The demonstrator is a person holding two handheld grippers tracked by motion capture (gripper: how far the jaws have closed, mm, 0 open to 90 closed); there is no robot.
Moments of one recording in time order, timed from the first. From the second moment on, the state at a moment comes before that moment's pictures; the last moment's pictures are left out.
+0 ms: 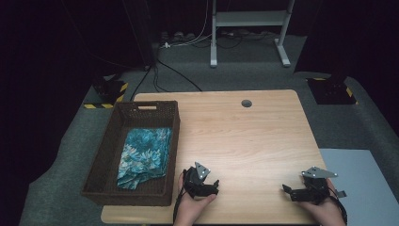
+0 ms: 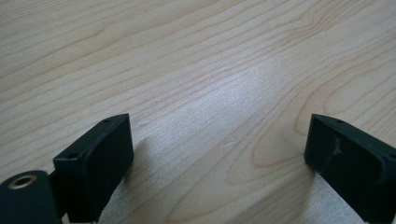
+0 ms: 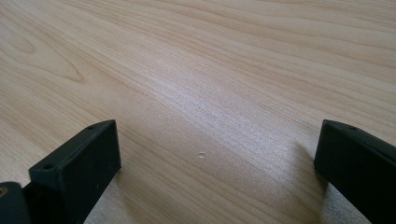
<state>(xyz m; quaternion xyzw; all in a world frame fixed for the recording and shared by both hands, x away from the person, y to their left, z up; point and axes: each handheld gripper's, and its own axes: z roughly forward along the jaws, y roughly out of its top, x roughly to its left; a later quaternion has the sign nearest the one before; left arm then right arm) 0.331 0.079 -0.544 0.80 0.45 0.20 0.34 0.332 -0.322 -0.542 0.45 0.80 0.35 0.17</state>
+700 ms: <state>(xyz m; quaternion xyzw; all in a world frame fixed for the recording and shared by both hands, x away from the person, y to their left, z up) 0.329 0.076 -0.544 0.82 0.43 0.18 0.34 0.333 -0.317 -0.542 0.45 0.81 0.33 0.19</state>
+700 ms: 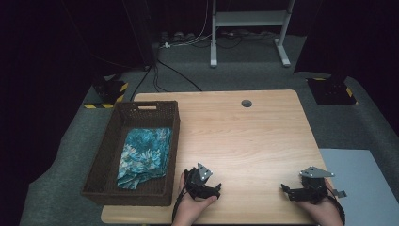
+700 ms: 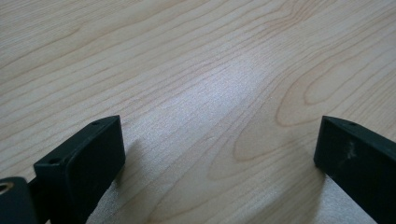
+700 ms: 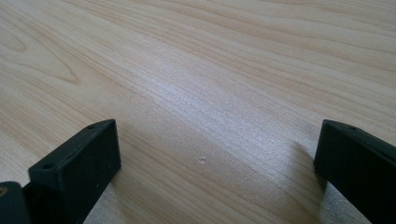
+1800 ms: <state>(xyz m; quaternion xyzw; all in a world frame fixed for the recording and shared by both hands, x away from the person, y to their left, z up) 0.325 0.073 -0.522 0.80 0.41 0.20 0.38 0.332 -0.314 -0.542 0.45 0.81 0.33 0.19</state>
